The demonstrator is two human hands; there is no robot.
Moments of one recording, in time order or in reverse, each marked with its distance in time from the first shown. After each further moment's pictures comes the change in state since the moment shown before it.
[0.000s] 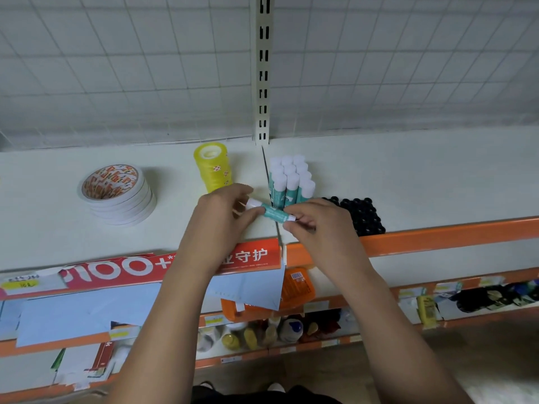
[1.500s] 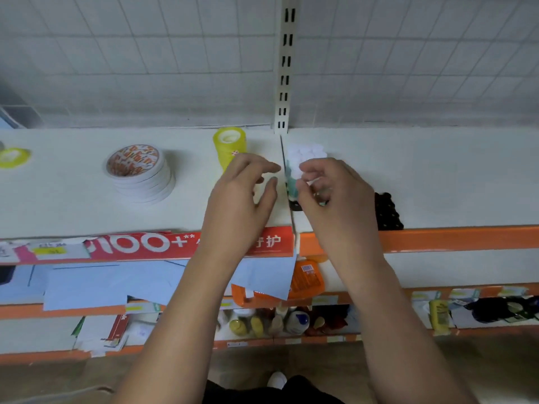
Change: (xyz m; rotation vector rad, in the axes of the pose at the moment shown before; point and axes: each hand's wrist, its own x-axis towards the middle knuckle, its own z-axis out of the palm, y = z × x) left_hand -0.013 0.021 -0.005 -0.052 0.216 0.153; right_hand 0.004 -0.045 -0.009 0.035 0.216 -0.094
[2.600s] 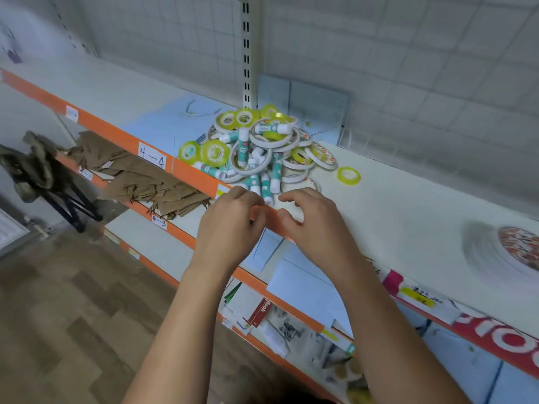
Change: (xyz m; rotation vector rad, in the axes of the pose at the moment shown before) left_hand -0.147 -0.294 -0.429 0.582 0.172 -0.548; right_hand -0.067 -0.357 0.411 0.084 -0.631 -0.470
